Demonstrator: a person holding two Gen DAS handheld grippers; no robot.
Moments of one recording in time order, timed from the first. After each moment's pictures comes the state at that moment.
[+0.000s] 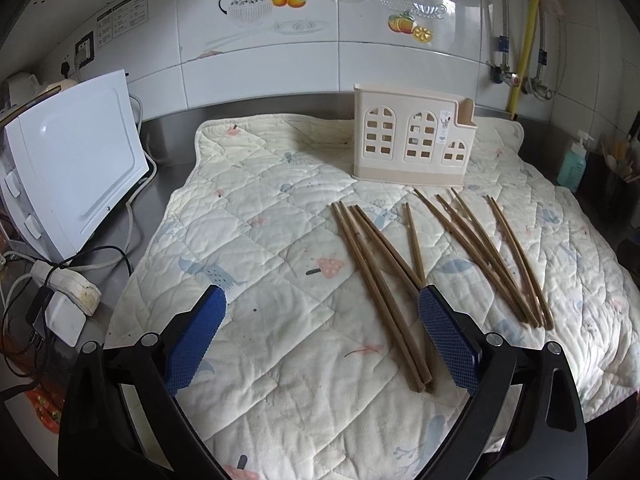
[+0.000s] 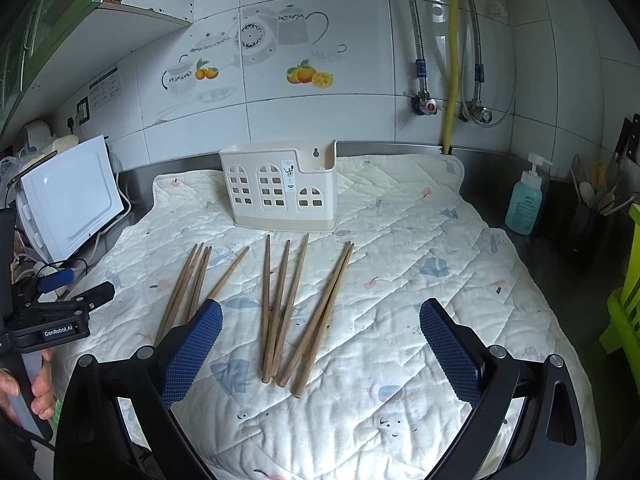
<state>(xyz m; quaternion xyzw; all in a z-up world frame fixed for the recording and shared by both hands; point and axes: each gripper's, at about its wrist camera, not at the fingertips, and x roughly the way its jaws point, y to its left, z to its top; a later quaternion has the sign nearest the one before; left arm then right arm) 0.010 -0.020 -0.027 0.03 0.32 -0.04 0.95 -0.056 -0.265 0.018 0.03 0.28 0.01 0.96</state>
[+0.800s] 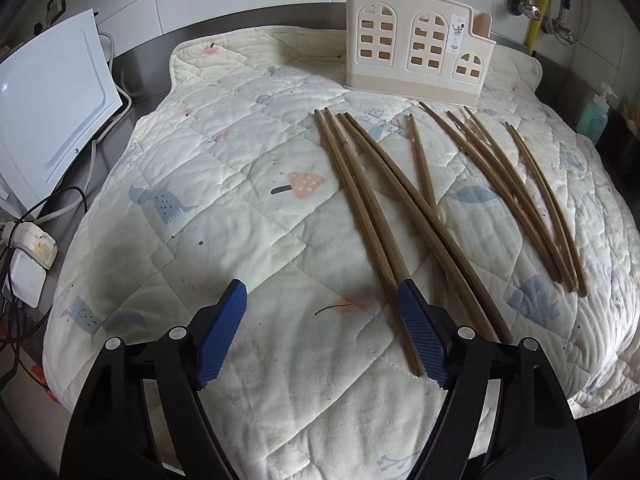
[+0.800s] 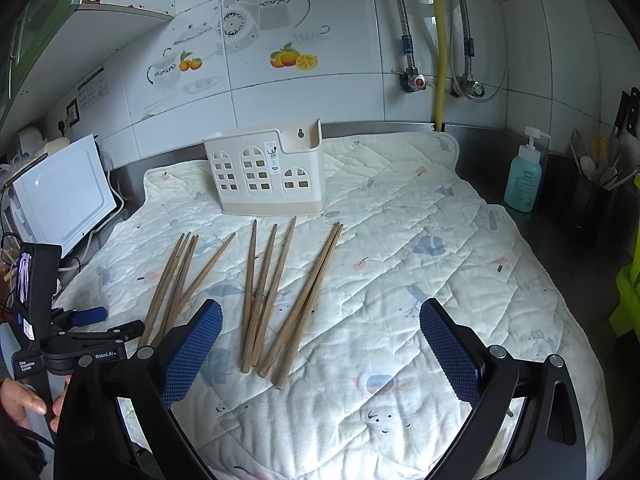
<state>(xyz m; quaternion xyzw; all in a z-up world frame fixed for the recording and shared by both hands) 0.044 -0.043 -0.084 0.03 0.44 -0.02 0.90 -0.047 -0.284 -0.002 0.05 0.30 0.00 0.95</state>
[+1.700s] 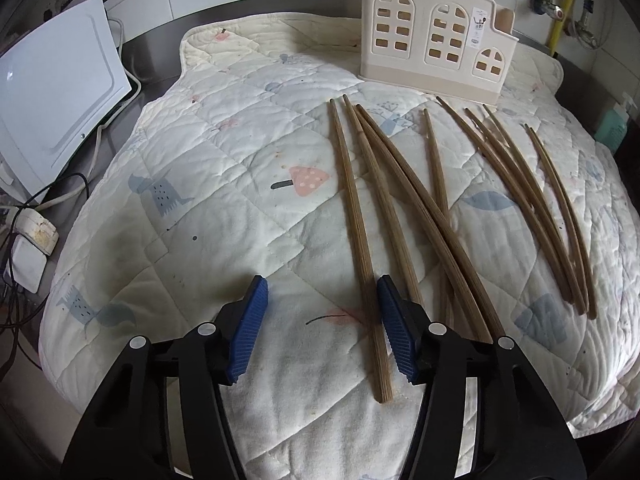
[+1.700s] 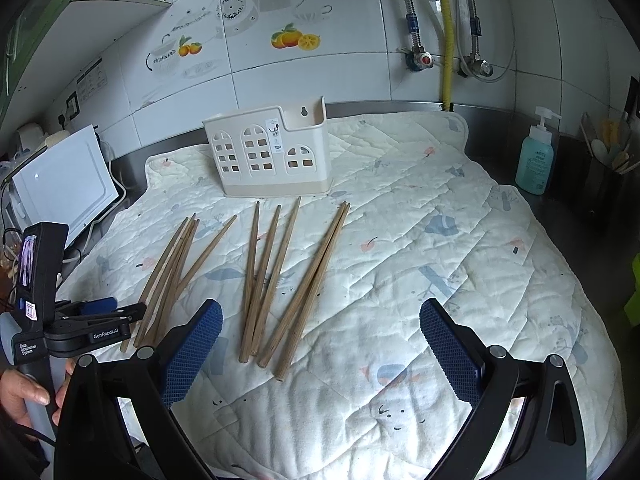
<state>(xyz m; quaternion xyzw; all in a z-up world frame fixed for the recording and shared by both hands) 0.057 -0.051 -0.089 0.02 0.46 0.01 0.89 -0.038 -0.282 -0.021 0.06 0.32 0.02 0.94</state>
